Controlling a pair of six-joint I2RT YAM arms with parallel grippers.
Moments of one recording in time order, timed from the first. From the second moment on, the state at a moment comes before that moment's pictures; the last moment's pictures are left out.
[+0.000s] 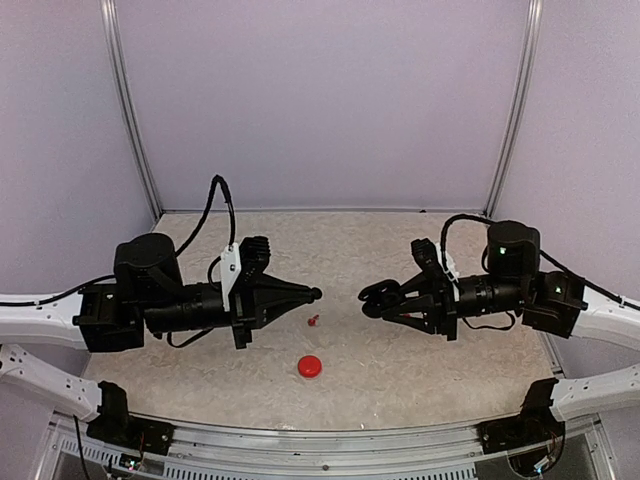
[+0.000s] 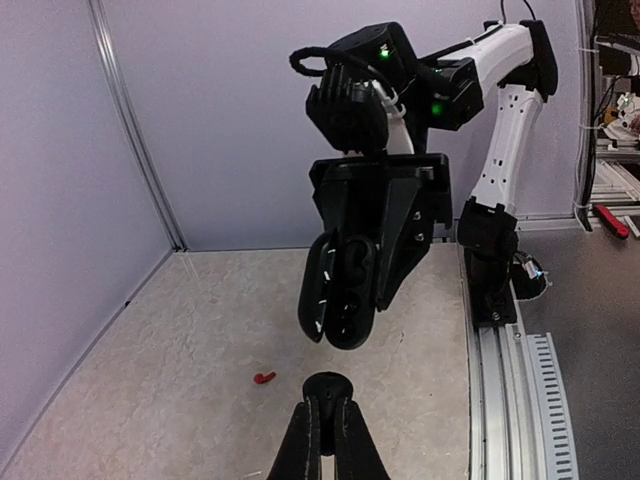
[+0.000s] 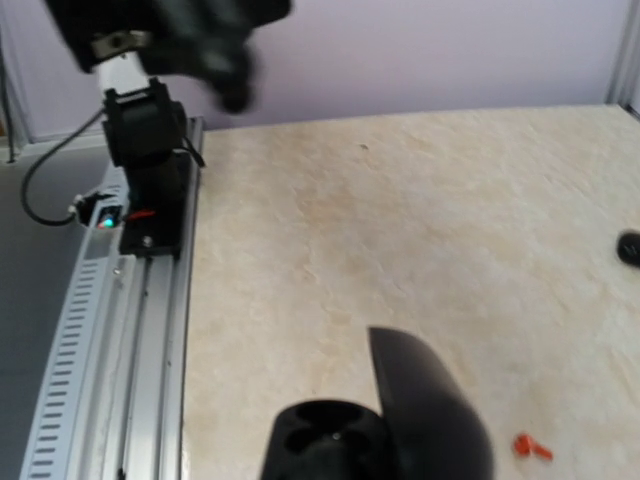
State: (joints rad) left arm -1.20 1.07 0.81 0.18 0.09 0.21; right arm 0.89 0.93 0.74 -0.10 -0.54 -0.16
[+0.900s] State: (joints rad) left arm -1.36 1.21 0.88 0.21 -0.12 0.17; right arm 0.94 1.07 0.84 -0.09 -0.65 -0.30
